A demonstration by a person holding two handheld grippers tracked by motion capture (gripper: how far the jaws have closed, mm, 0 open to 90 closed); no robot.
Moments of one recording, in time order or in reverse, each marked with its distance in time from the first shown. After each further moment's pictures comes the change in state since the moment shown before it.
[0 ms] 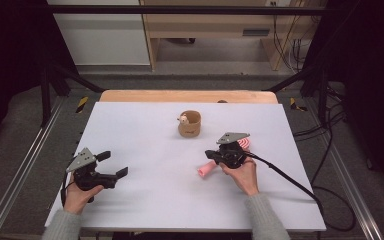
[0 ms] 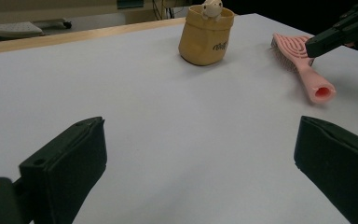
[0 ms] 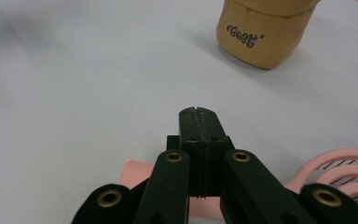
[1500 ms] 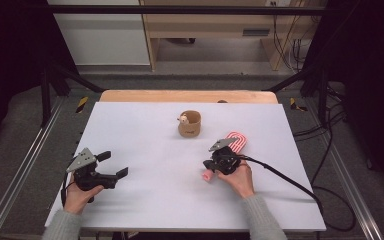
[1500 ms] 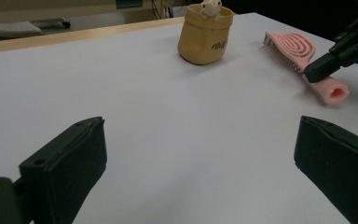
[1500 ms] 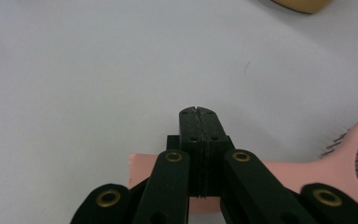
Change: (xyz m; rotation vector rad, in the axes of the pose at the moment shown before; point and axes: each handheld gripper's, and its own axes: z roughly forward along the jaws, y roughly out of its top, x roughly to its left) left arm 0.000 -0.001 0.001 0.002 -0.003 0.001; right arm 0.013 -0.009 0.014 0.180 0.009 -0.028
